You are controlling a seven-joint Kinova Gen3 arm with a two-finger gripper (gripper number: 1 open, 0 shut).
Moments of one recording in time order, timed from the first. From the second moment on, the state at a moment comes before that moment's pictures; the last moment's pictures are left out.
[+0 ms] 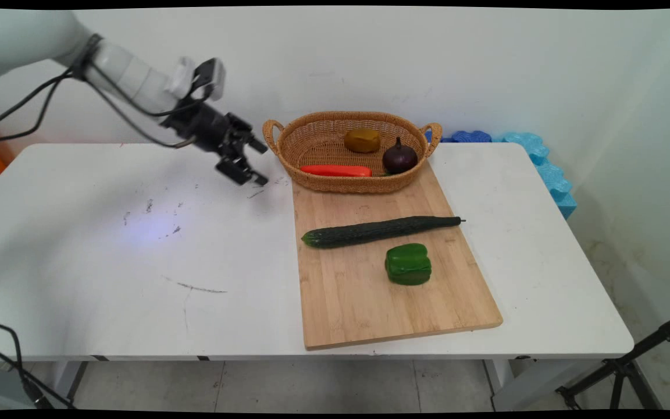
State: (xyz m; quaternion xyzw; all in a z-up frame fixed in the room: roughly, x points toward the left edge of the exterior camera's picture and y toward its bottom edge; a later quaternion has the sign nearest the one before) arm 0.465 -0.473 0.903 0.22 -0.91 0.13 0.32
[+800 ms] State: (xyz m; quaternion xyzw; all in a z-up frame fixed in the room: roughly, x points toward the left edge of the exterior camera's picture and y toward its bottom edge) arm 0.373 -0.584 0.905 0.23 -0.90 0.21 0.30
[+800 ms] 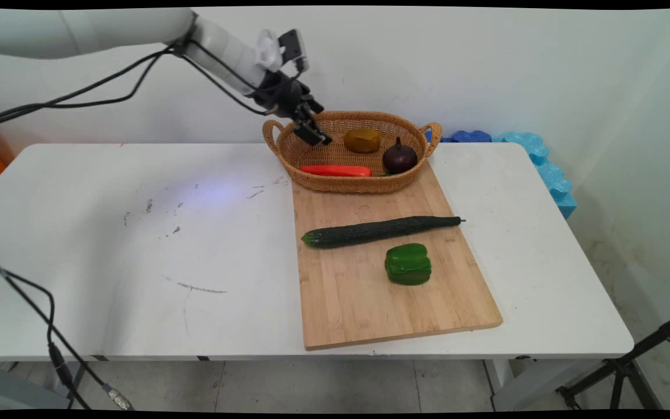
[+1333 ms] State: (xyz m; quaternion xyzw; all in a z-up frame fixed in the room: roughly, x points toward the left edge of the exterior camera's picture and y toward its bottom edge) arm 0.331 -0.641 0.872 0.23 -0.90 0.24 0.28
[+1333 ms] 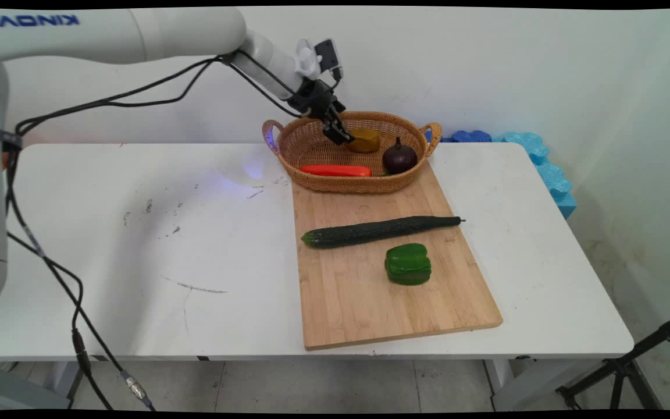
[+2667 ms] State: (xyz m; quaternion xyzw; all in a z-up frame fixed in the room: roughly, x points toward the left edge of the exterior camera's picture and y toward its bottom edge) arm 0.287 -0.690 0.815 0.22 -0.91 0.24 0.25
